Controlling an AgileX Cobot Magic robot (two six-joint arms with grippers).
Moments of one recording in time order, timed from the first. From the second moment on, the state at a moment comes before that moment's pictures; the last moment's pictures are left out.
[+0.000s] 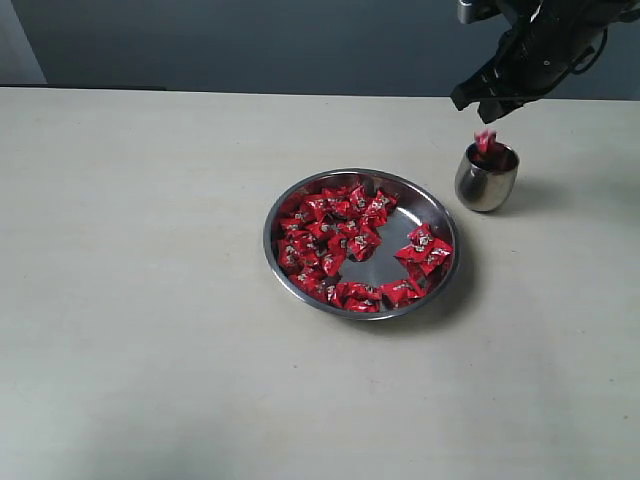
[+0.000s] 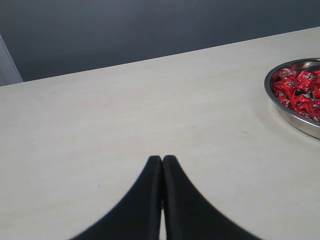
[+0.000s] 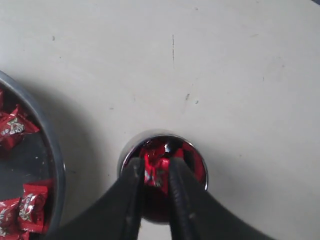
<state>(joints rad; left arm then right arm) -0.11 0.00 0.00 0.14 0.32 -0.06 0.14 2.01 -1.64 0.09 0.85 -0.38</state>
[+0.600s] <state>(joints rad) -0.11 0.00 0.00 0.14 0.32 -0.06 0.23 2.01 -1.64 0.34 1.05 -0.59</state>
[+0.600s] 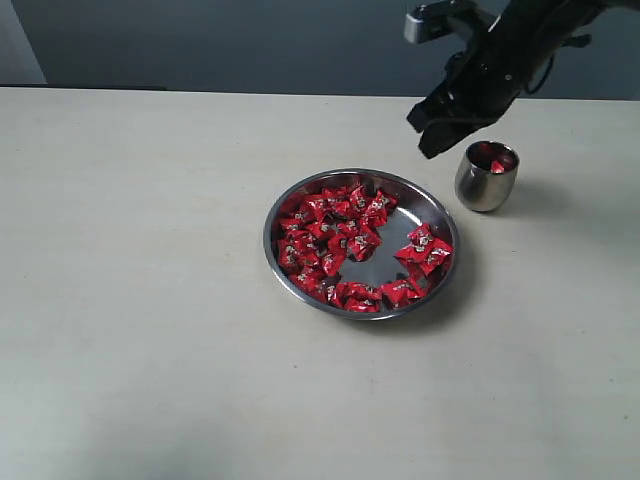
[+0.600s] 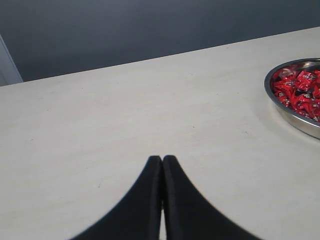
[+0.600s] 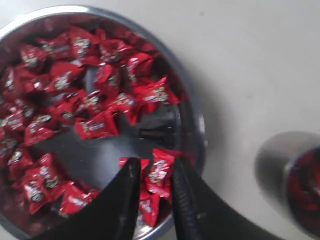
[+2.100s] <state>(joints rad) -0.11 0.00 0.00 0.14 0.32 -0.06 0.35 2.25 -1.64 0.20 1.15 -0.54</state>
